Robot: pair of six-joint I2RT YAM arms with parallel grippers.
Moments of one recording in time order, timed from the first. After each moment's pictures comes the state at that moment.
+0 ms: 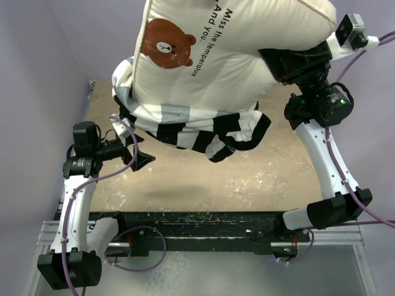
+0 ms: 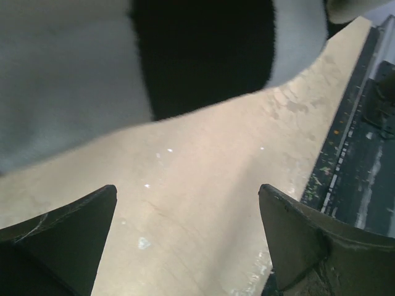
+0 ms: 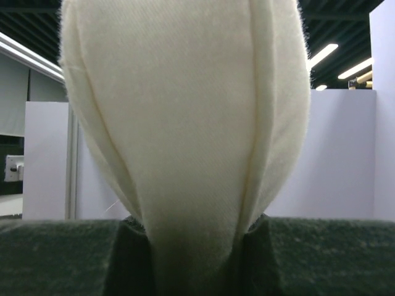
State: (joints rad) left arm 0.09 0.89 0.87 -0.60 1.07 0.41; right arm 0.25 1.41 1.61 1.23 -0.62 1.28
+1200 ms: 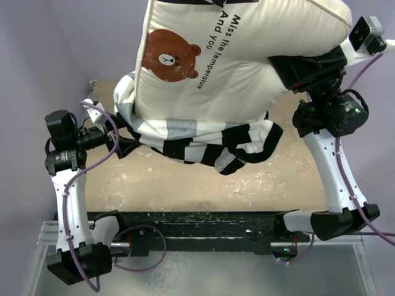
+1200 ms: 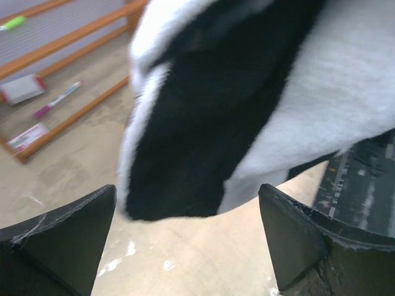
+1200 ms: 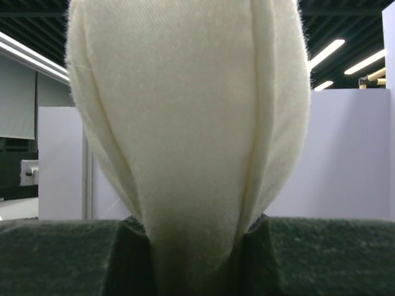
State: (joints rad) left arm 0.32 0.94 1.06 -0.54 1.26 0.32; right arm 0.25 1.33 1.63 1.12 -0.62 1.31
